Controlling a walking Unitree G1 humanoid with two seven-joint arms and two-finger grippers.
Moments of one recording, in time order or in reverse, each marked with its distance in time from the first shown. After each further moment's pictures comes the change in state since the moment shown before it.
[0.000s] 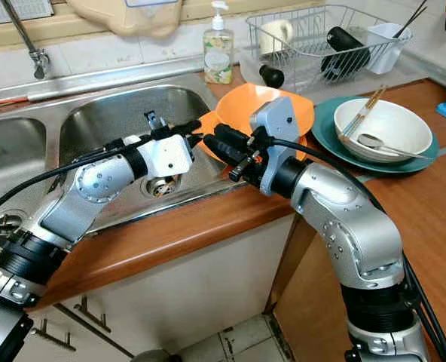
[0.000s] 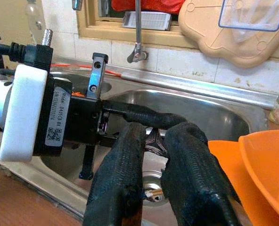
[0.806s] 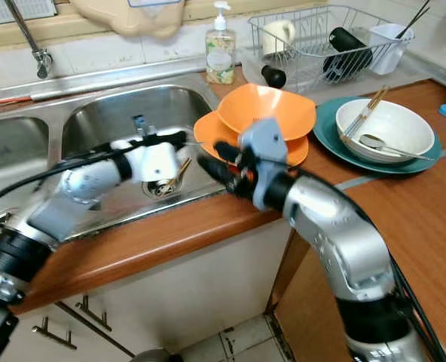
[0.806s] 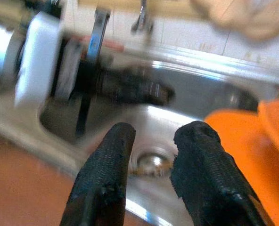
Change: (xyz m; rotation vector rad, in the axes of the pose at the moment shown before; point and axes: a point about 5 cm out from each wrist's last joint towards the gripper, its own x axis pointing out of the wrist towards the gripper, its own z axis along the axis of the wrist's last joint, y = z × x) left arm -0.017 0.003 -0.039 0.057 0.130 -0.076; right arm -0.003 0.009 -0.029 -0.033 0.124 -0.006
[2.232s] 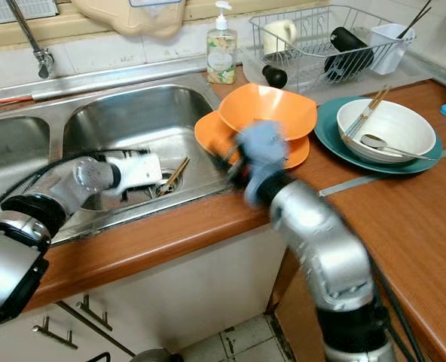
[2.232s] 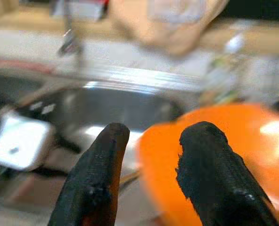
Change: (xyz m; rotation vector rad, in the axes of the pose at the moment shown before) left arm 0.014 -0.022 -0.068 -0.214 0.366 -0.264; right arm 0.006 -0.008 0.017 0.007 -0.134 -0.352
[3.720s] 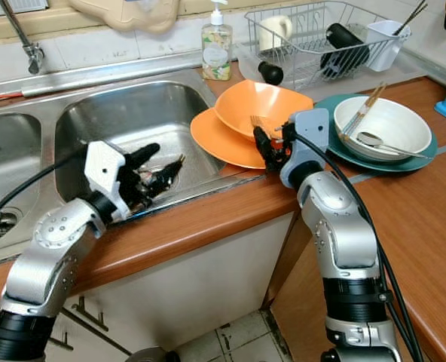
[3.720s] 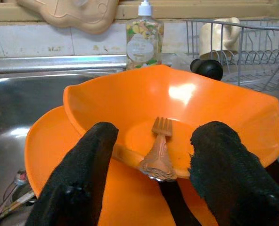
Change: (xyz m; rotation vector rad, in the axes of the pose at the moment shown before) left arm -0.075 -0.055 0.062 -0.790 -0.627 0.241; right arm 0.008 -0.053 -0.032 0.091 0.056 -0.234
